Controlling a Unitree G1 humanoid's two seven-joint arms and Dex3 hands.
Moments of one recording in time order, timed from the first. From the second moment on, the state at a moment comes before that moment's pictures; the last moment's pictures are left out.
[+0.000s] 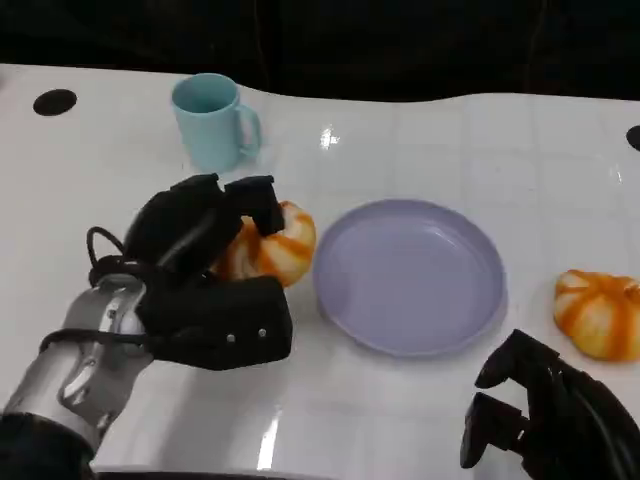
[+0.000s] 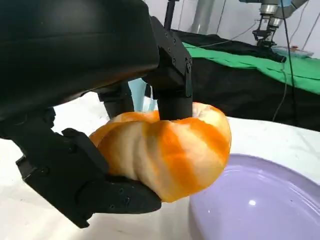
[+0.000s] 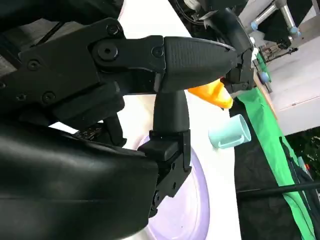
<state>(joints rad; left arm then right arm) -0.50 0.28 -0.35 0.43 0.62 -0.18 0.06 0.29 -0.04 0.00 -0.29 0.43 0.29 0.32</state>
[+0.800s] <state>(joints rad) -0.59 0.20 -0.39 0.53 0.63 -0.19 0.06 0.29 -0.04 0.01 -0.29 0.43 0.29 0.33</state>
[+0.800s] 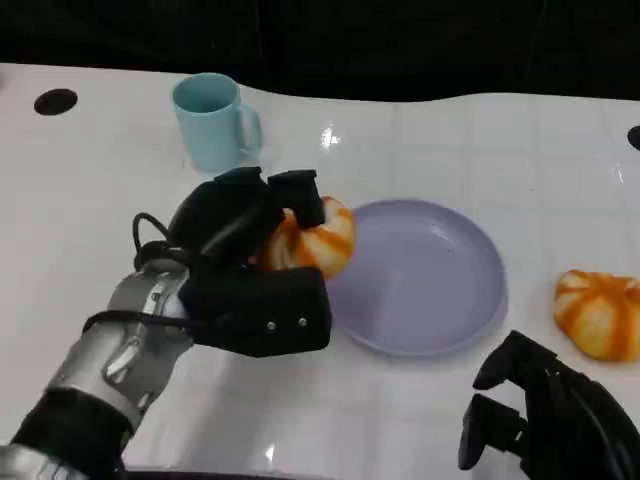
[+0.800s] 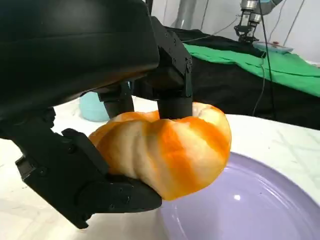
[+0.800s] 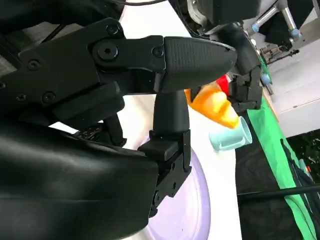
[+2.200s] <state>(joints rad) -0.78 0.03 -0.50 0.81 0.66 -0.20 0.09 0.31 -0.04 0.03 -0.30 0.43 0.29 0.32</state>
